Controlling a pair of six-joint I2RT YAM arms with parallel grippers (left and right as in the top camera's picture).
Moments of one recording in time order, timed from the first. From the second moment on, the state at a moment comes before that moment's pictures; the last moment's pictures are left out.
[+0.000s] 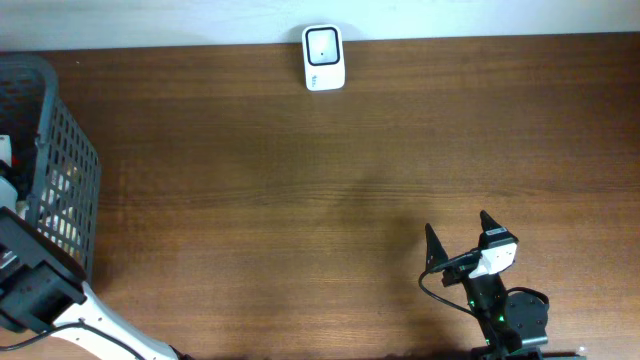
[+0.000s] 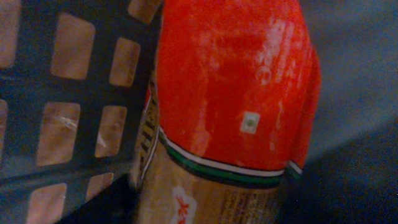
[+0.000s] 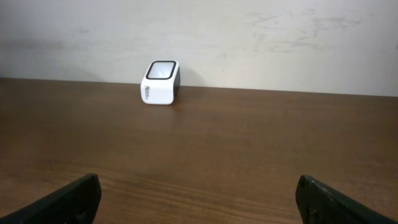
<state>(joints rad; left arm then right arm) 0.75 2.21 1.66 -0.35 -0.24 0.61 0.10 0.02 0.01 -0.07 -0.12 0.04</state>
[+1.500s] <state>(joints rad) -0.60 2.10 1.83 -1.07 0.43 0.42 0.10 0.02 0.01 -0.07 -0.12 0.04</state>
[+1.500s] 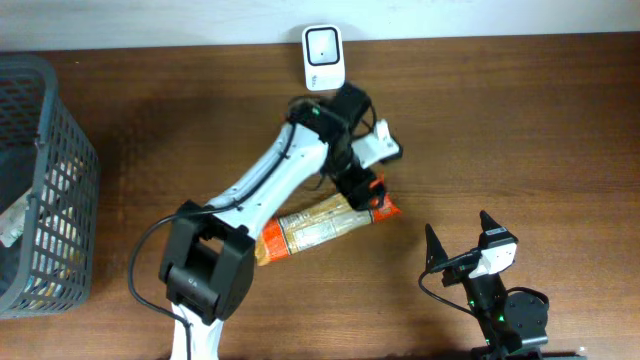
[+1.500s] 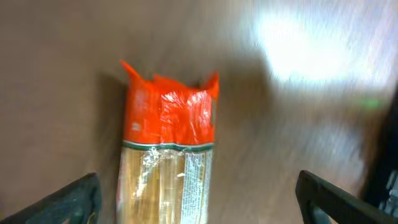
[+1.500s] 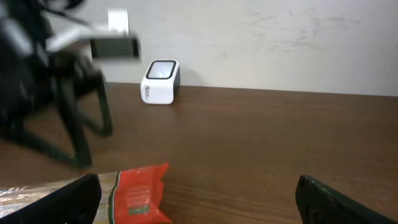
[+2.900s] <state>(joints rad) 0.71 1.90 1.66 -0.76 0.07 0.66 0.10 0.02 0.01 -0.07 -0.12 0.04</state>
